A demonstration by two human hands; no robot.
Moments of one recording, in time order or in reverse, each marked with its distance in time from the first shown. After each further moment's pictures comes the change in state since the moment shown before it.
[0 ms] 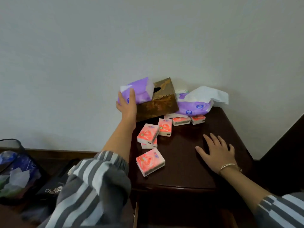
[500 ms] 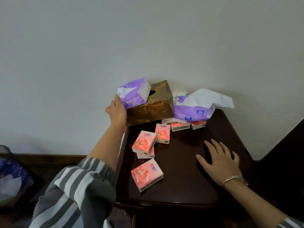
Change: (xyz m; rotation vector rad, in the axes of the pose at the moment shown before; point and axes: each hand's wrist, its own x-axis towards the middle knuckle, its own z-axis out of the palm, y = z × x) left_hand 0.050 -0.014 0.002 0.118 0.103 -0.057; right_hand 0.003 0.000 0.004 -0.002 0.053 0.017
